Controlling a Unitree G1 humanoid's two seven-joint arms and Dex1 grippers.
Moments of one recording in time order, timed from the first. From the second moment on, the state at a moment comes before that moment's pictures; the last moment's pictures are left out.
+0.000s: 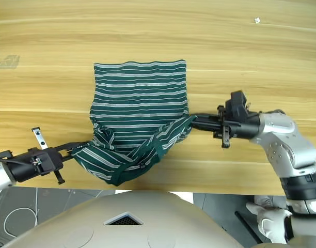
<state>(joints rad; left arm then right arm) 0.61 0.97 0.16 -0.59 -0.24 -0.08 -0.82 -0.07 -0.81 0.16 -0.09 0.86 0.27 1.14</state>
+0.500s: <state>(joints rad) -0.16 0.67 -0.03 0.04 -0.24 0.07 -0.80 -0.61 -0.46 0.10 0.71 0.48 0.06 1.12</state>
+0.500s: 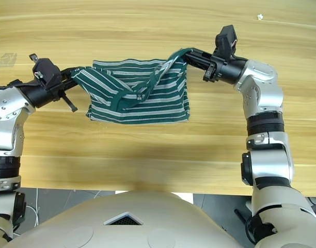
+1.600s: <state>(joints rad) -0.24 0.41 0.28 0.38 -0.36 0.12 -0.52 -0.75 -0.35 -0.05 1.17 0.09 -0.41 0.66</state>
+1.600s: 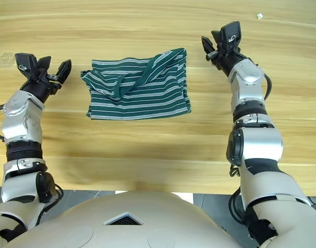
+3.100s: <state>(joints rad) 0.14 0.51 -0.01 0.17 0.04 -0.23 -0.49 -0.82 -0.11 0.63 1.21 -0.73 -0.83 0.09</state>
